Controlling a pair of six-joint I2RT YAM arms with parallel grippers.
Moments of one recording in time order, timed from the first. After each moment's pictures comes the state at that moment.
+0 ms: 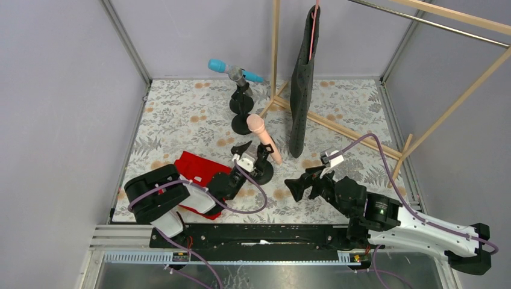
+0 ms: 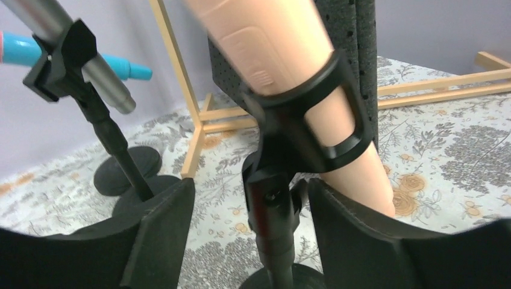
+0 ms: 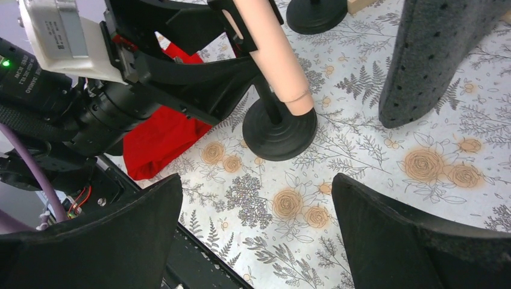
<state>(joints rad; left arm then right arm) -1.02 1.59 0.32 1.51 -0.40 0.24 1.22 0.52 0.54 -0.30 0.49 0.47</state>
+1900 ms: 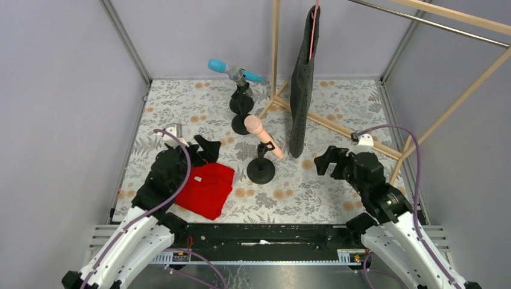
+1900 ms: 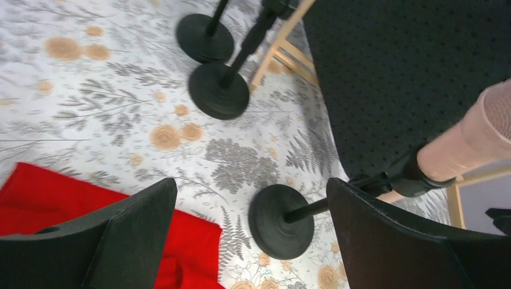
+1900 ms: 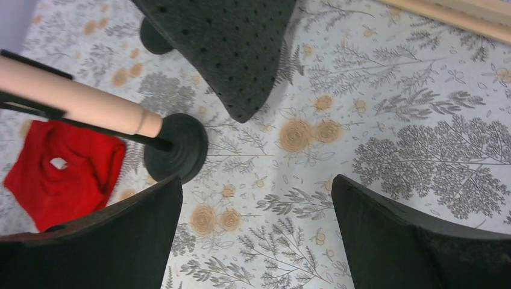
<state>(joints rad) -0.49 0.55 0.58 -0.25 -0.19 -0.55 0.49 0.56 0.63 -0.56 0.16 0.48</state>
